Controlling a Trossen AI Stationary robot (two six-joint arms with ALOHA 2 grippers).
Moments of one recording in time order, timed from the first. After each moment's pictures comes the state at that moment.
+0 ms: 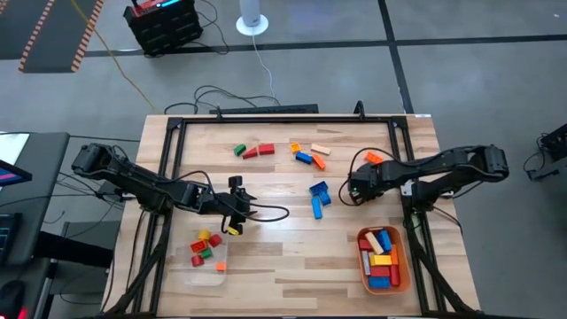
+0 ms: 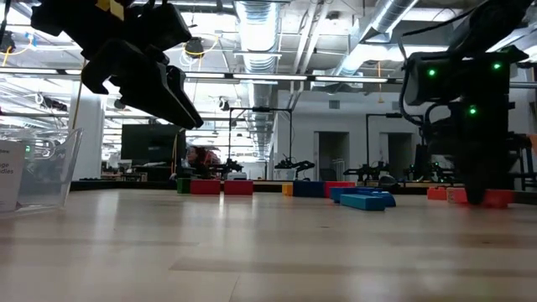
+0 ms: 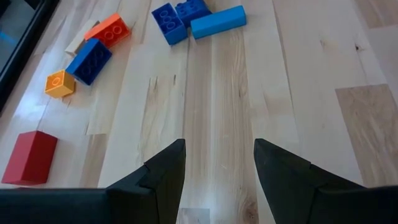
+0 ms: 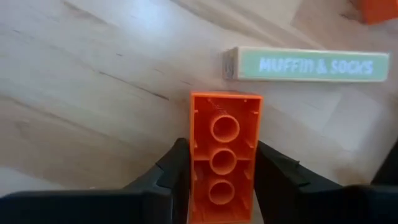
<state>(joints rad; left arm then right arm) -0.24 1.29 0.66 -0.06 -0.41 0.01 -0.11 1.28 0.55 -0.83 0.20 0.99</state>
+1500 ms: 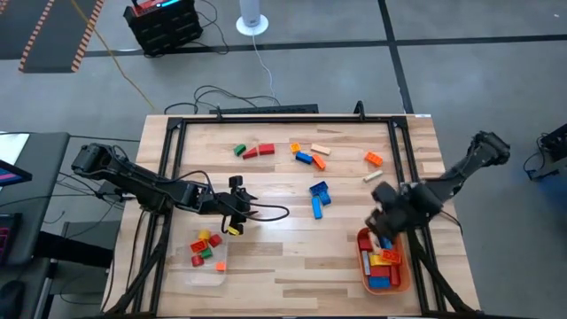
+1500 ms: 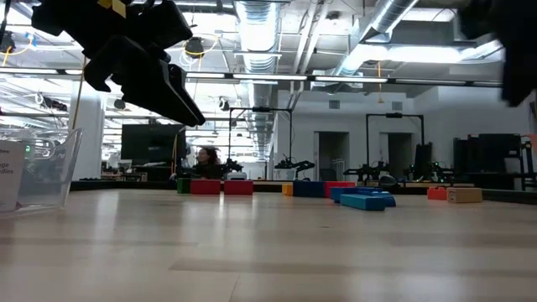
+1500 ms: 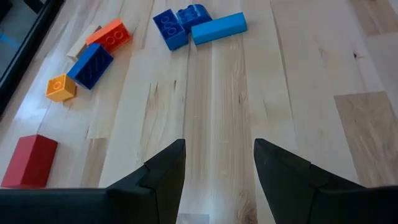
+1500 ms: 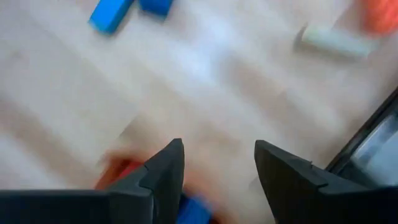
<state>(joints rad) -0.24 1.29 0.66 -0.04 -0.41 0.01 0.55 1.13 0.95 -1.32 0.34 1.38</state>
